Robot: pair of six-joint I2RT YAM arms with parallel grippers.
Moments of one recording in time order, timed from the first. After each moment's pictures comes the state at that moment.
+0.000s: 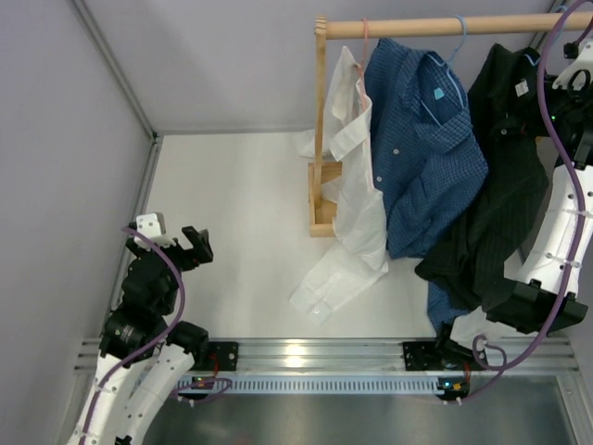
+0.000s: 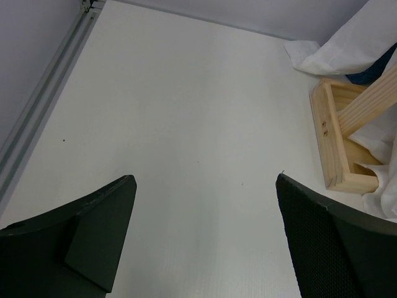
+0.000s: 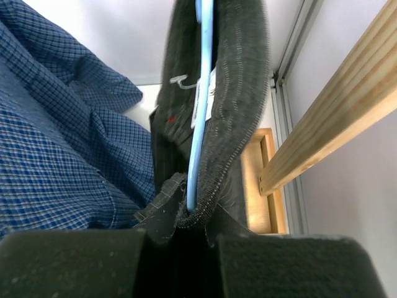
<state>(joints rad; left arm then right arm) -0.37 0.32 0.72 -0.58 -0.42 -0.29 -0.40 1.50 2.05 -0.92 -0.38 -0.08</state>
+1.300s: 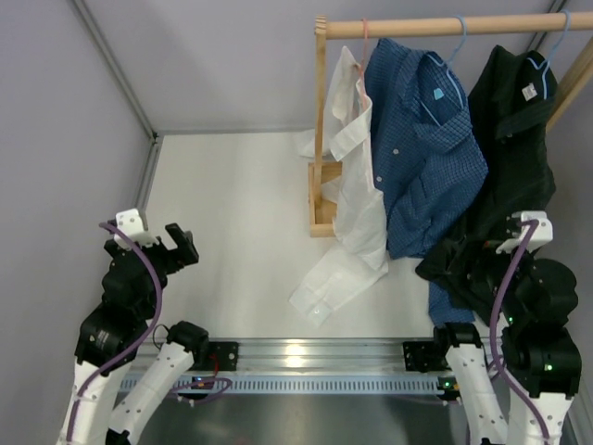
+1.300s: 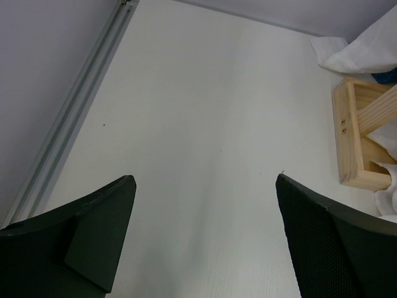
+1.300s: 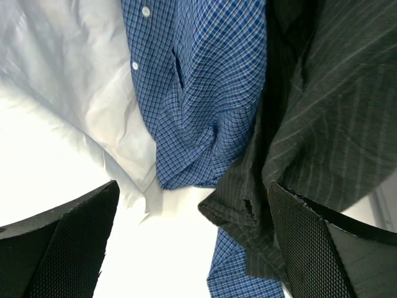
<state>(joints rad) -0.38 0.41 0.96 -0.83 -0.50 -0.31 -0.04 0.38 1.06 -0.92 -0.10 0.07</state>
